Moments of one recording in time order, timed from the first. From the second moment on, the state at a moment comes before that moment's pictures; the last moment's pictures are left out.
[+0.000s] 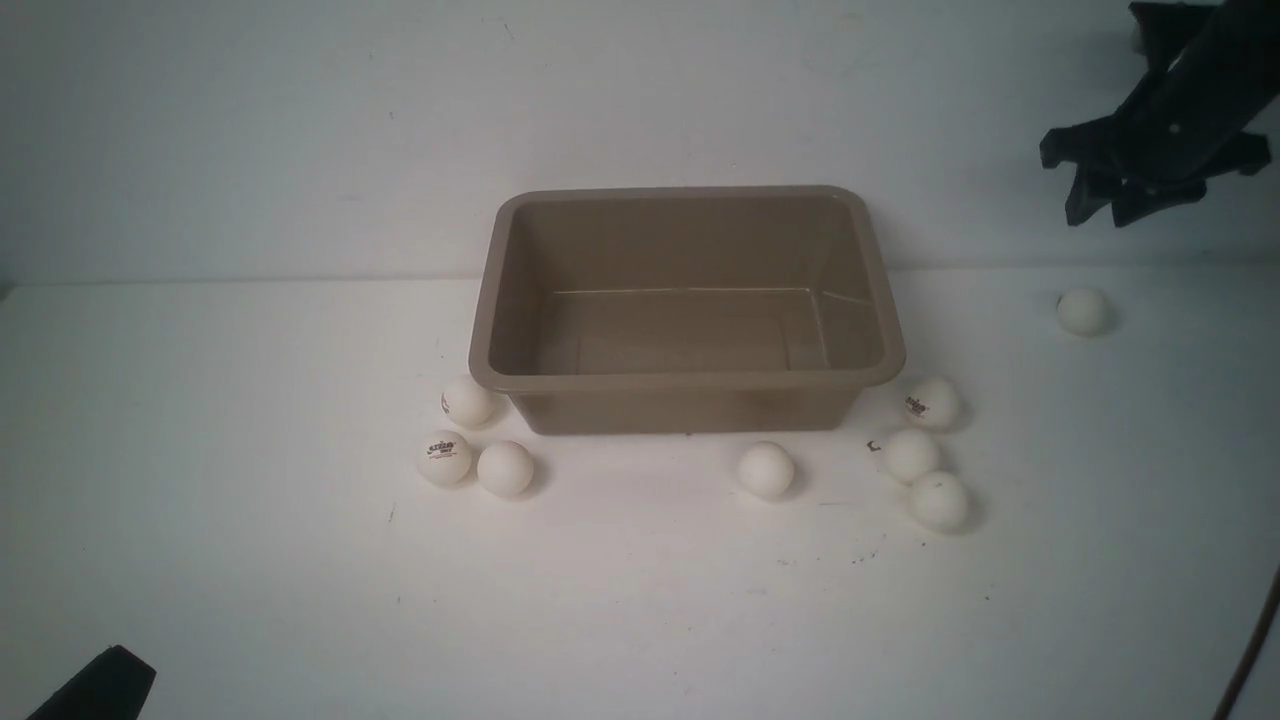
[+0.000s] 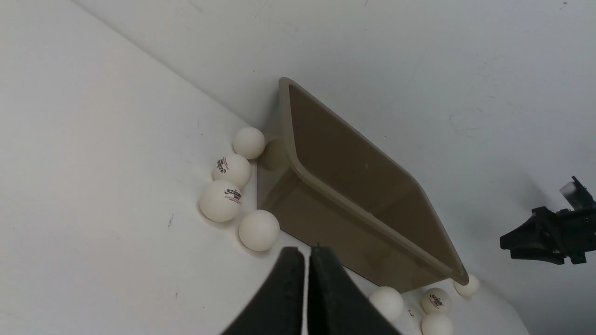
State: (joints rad) right arm -0.05 2.36 -2.31 0.09 1.25 -0.04; left arm -0.06 -0.01 0.03 -0.83 0.21 0.04
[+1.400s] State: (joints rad) right arm -0.05 2.46 -2.31 0.03 1.25 -0.03; left arm -0.06 -0.01 0.03 -0.83 0.26 0.07
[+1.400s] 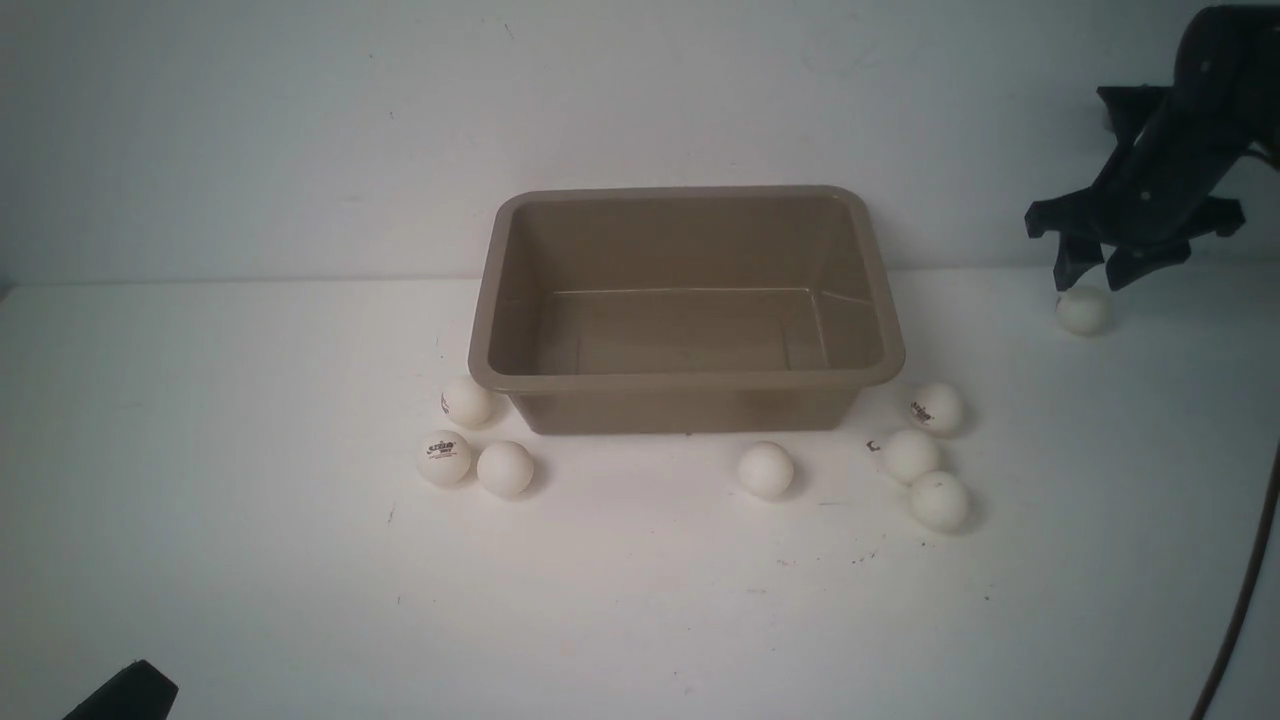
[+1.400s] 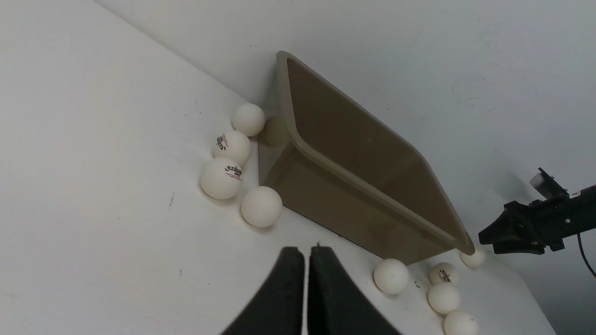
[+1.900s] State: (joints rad) right arm -0.05 2.48 -2.31 0.02 1.25 -0.02; left arm -0.06 -0.01 0.03 -0.83 0.26 0.08
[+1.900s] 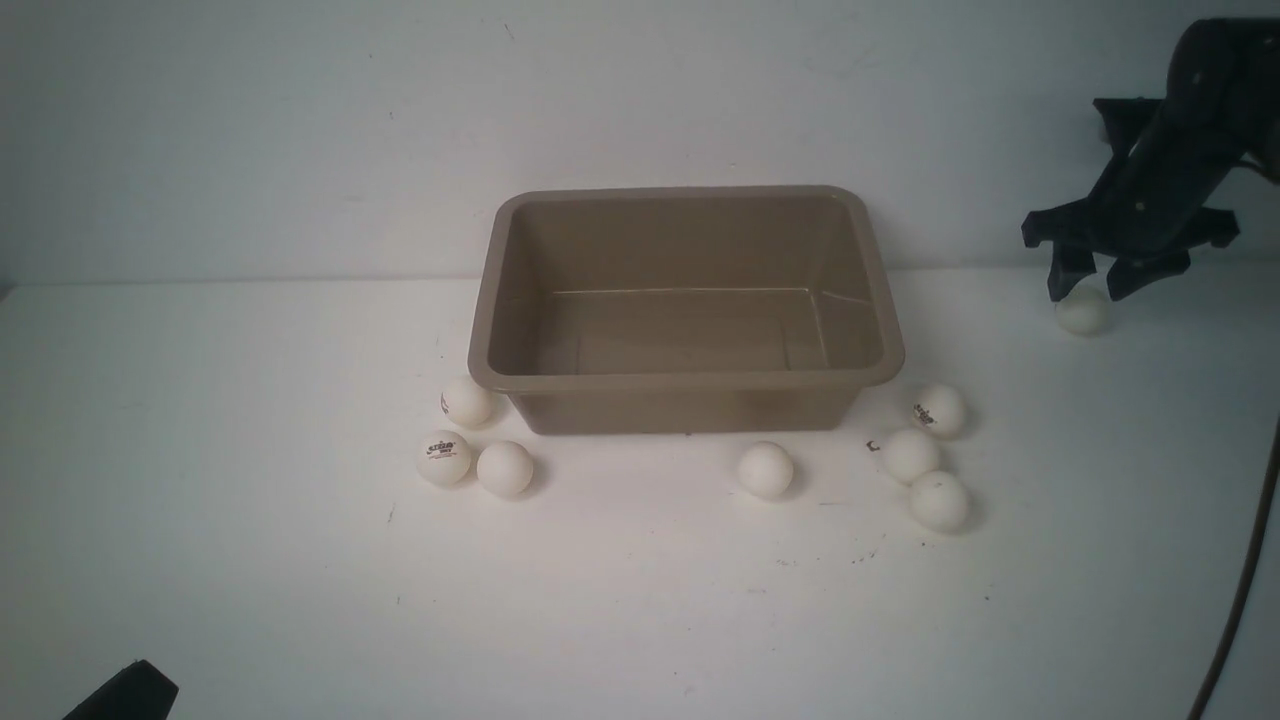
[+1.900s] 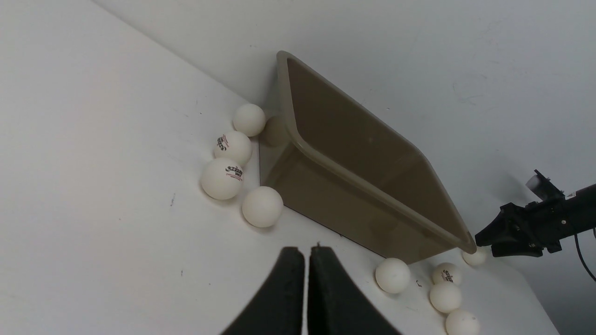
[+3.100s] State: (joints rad) right arm 0.45 2.30 -2.31 0.04 1.25 -0.09; left arm -0.06 -0.01 0.03 -0.85 0.32 0.08
